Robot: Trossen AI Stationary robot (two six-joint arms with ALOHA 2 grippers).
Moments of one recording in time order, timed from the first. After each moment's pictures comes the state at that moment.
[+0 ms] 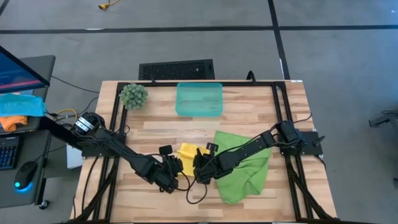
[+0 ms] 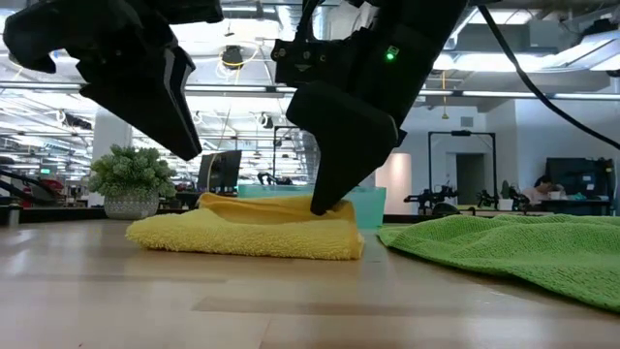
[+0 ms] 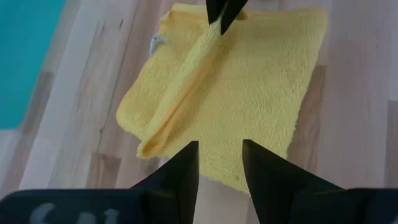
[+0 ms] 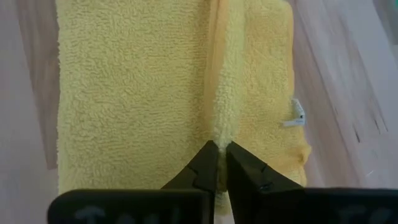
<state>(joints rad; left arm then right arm) -0.57 1.72 1.11 -0.64 -0.58 -0.61 0.38 2.13 1.51 -0.63 0.47 0.47</state>
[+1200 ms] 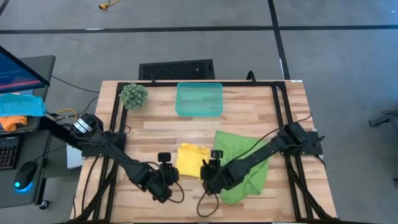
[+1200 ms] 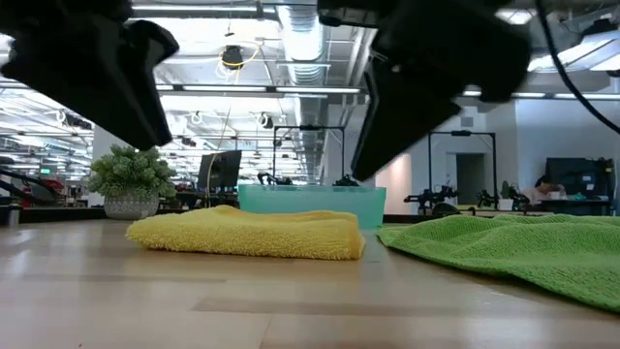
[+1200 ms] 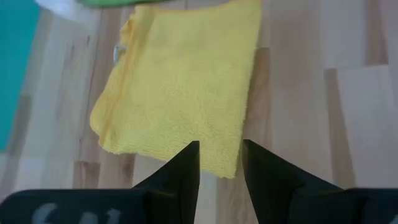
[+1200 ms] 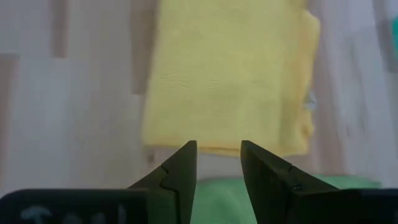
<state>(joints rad) -0.68 1.72 1.11 -0.64 -0.59 -0.54 0.51 2.05 1.50 -0.73 0.50 0.38</state>
